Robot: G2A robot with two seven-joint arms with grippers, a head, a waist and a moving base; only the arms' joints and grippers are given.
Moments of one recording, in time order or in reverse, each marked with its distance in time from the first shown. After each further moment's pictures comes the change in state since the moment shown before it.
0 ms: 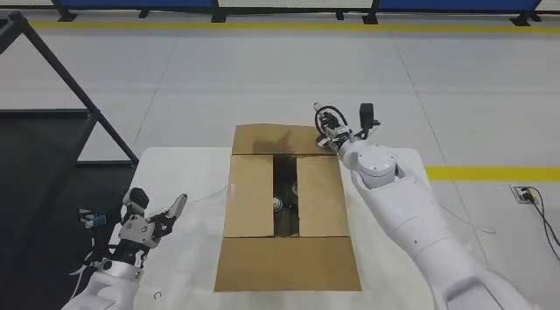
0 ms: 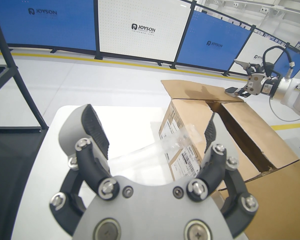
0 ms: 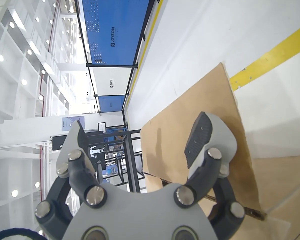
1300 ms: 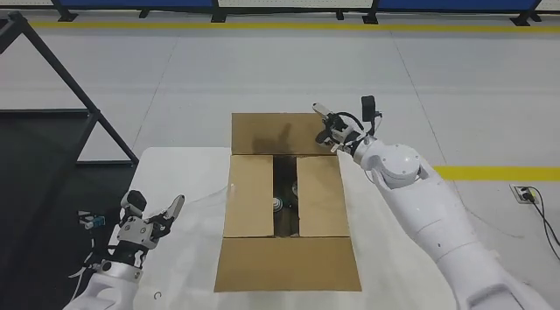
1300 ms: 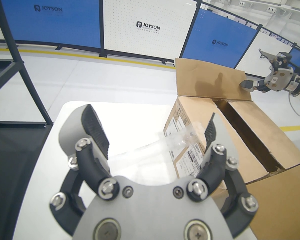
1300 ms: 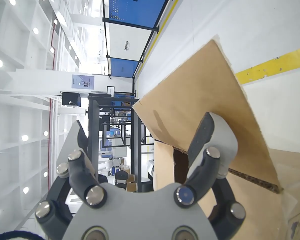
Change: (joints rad) left arm 0.004 0.001 -0.001 0.019 0.004 0.018 0.010; right arm -0.034 0.110 0.013 -0.105 0.023 -0.166 0.279
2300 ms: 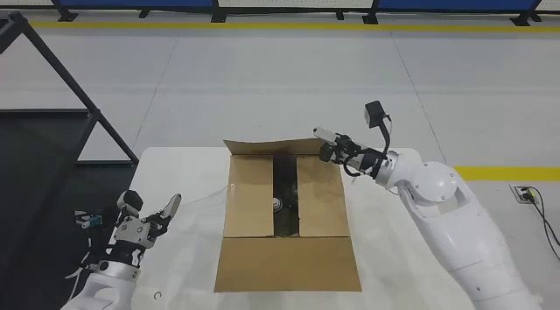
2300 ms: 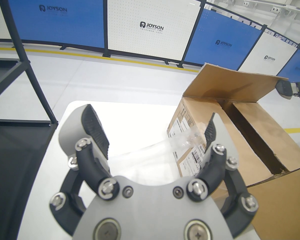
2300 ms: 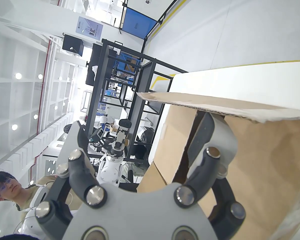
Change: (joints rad) left arm 0.000 0.003 -0.008 0.000 0.000 0.016 -0.004; right arm -0.274 0.205 0.203 -0.581 -0.187 0.000 0.259
